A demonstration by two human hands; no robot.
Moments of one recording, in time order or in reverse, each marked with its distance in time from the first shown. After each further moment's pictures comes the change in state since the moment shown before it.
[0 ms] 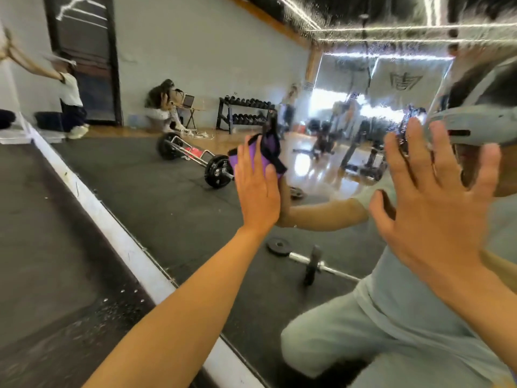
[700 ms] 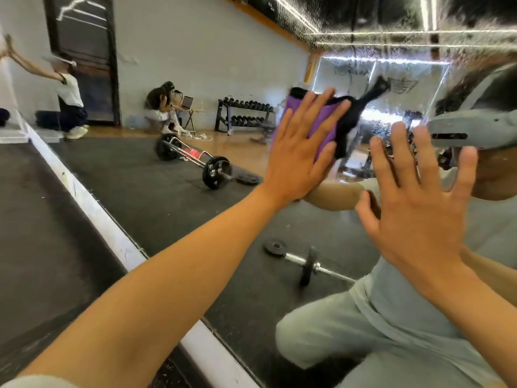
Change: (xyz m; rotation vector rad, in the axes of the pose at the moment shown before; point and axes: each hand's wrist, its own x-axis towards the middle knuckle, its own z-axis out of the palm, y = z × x) left_hand 0.042 0.082 0.014 0.190 -0.149 0.694; right_hand 0.001 0.001 -0.002 -0.082 0.000 -0.022
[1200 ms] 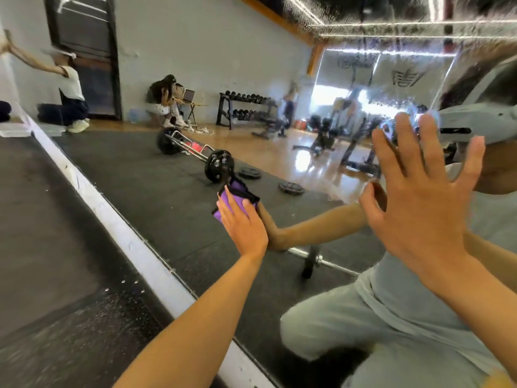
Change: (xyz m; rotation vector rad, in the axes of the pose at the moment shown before) left_hand -0.182 -0.037 0.031 -0.194 0.224 -1.224; right_hand -0.005 -0.008 -0.002 0.076 -0.003 0.013
